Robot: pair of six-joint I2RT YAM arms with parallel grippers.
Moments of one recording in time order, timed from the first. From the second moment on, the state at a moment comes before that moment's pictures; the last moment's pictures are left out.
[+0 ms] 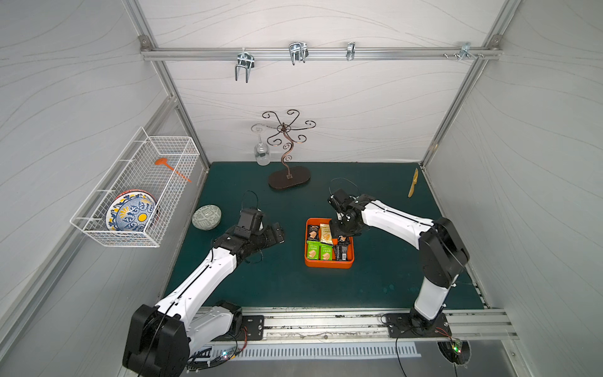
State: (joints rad) left arm -0.32 1.07 0.70 -0.53 0.14 -0.68; right arm 0.75 1.82 1.36 -0.88 0.04 0.50
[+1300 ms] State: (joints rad) left arm -0.32 1.06 0.69 -0.53 0.14 -0.69; right arm 0.75 1.99 1.42 -0.84 0.09 0.61
